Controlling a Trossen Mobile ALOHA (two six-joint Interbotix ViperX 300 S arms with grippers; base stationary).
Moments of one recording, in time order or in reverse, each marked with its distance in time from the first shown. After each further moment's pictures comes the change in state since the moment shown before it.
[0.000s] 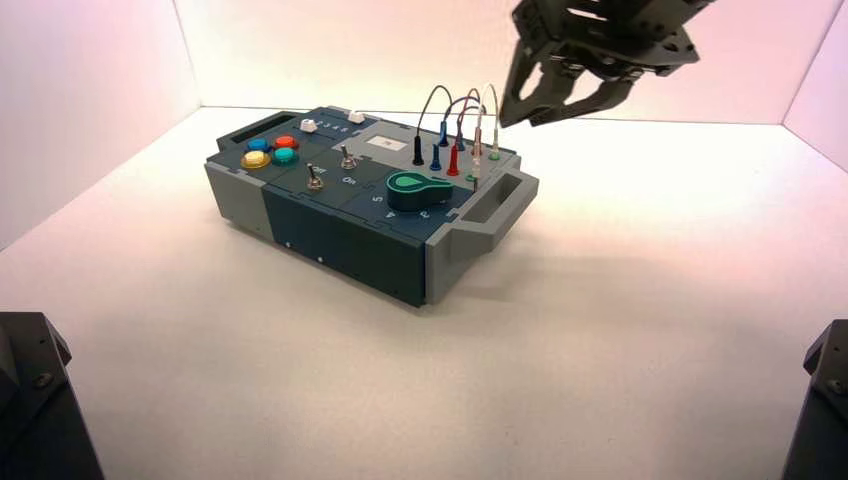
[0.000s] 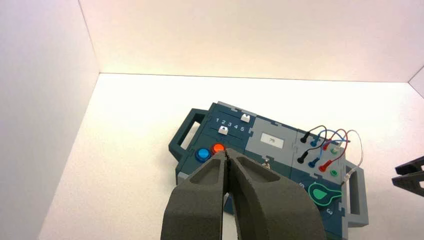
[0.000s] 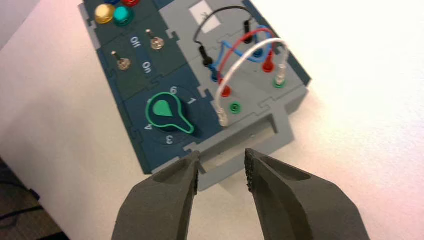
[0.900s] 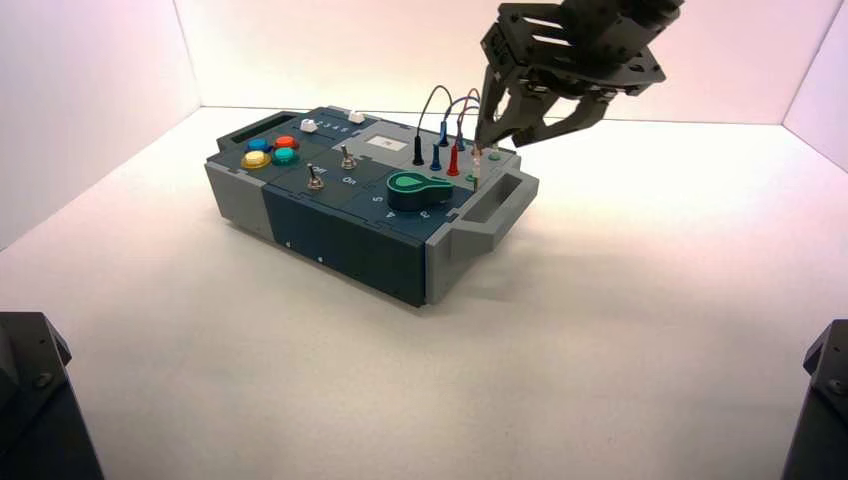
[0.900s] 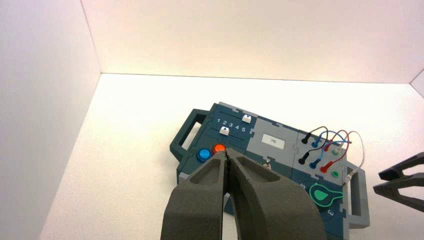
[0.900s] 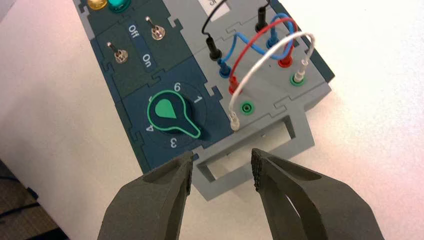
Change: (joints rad) left arm 0.005 0.000 0.000 -0.002 -0.002 0.000; right arm 0.017 0.121 -0.054 0.020 -0.008 -0.008
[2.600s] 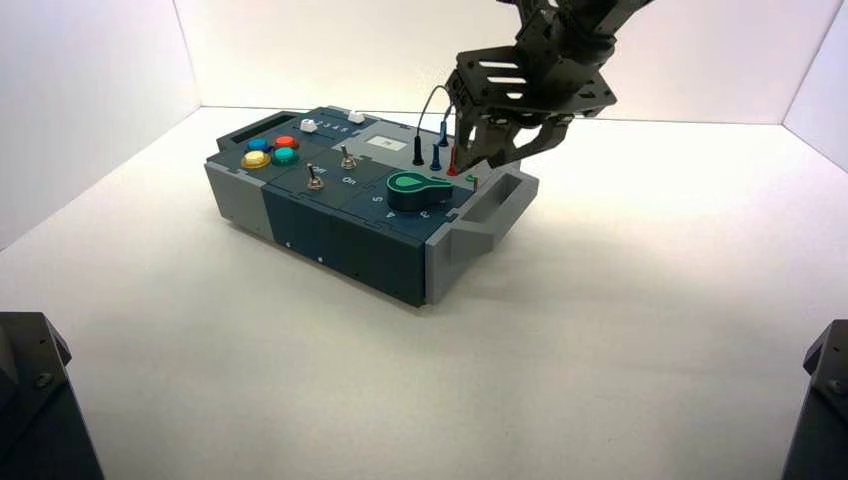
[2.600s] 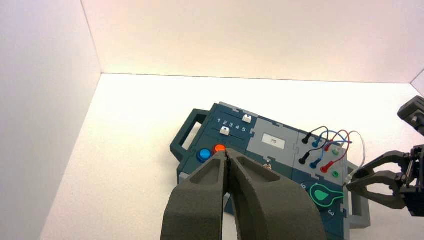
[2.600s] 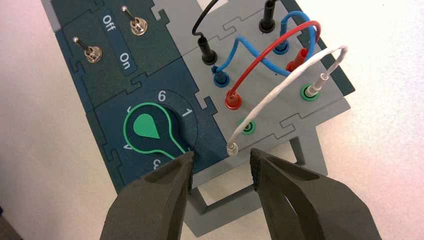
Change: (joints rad) left arm 0.000 0.000 0.000 0.002 -0.002 0.000; right arm 0.000 0.195 -0.080 -0.031 -0.052 -0.006
